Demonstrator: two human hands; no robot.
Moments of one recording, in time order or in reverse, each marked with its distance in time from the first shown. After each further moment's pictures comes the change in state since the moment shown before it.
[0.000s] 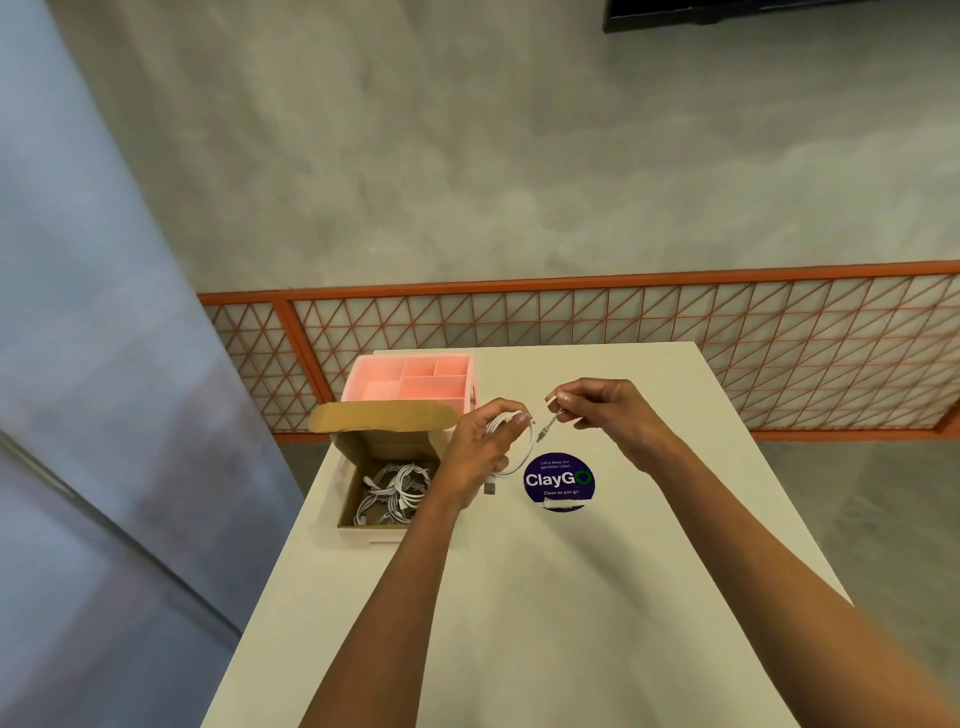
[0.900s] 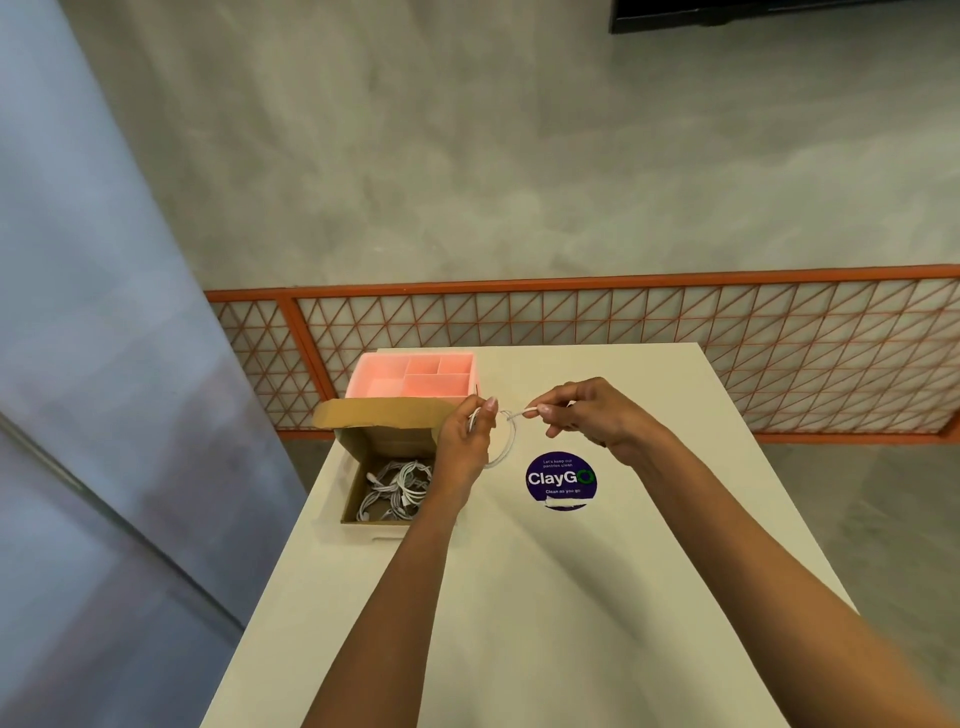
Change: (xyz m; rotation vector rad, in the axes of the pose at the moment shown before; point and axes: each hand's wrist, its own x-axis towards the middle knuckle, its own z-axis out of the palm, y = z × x) left_hand 0.006 -0.014 -0.007 0.110 0.309 -0.021; right_hand -0.010 -0.034 0.024 -0.146 -0.094 0.145
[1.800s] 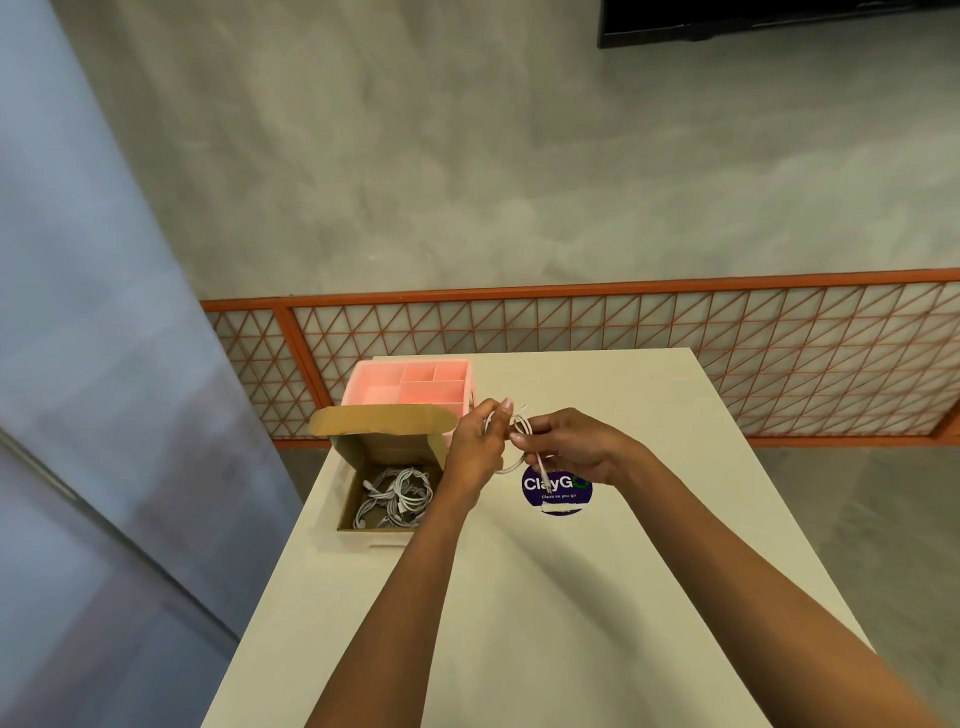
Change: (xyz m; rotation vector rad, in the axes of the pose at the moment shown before) left_hand -0.010 0.024 0.013 0.042 -0.152 0.013; right_hand 0.009 0.022 0.015 0.214 -0.230 0.155
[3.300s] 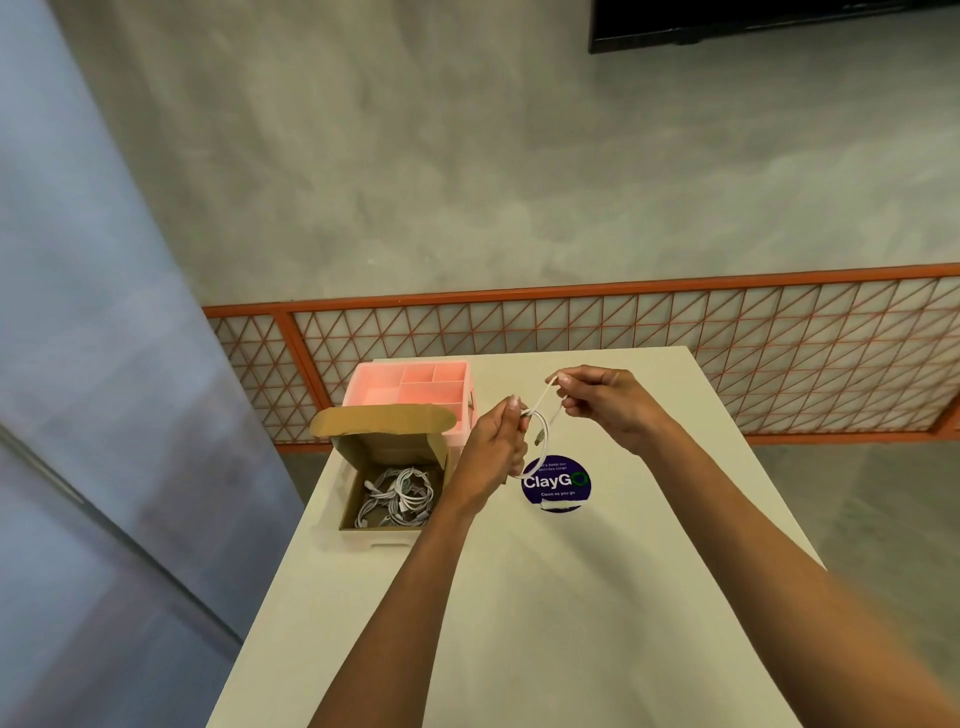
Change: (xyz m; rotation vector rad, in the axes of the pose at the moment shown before) left_hand -0.022 0.020 0.009 -0.126 -0.189 -0.003; right_hand -0.011 -0.011 -0.036 0.138 0.327 -0.275
